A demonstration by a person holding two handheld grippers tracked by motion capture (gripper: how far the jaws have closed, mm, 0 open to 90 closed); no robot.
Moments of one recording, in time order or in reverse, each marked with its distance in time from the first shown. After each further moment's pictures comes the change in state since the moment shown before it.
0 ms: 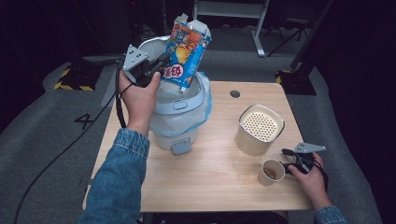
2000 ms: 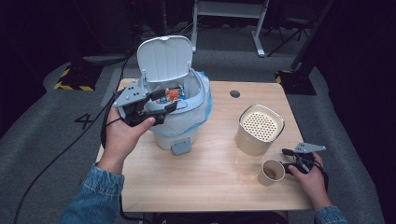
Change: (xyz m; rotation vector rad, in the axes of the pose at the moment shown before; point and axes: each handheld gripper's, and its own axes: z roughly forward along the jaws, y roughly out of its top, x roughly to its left) left arm -0.026 -0.040 -0.069 0.205 -0.293 0.100; right arm 0.000 0.000 0.000 0.001 0.003 0.001
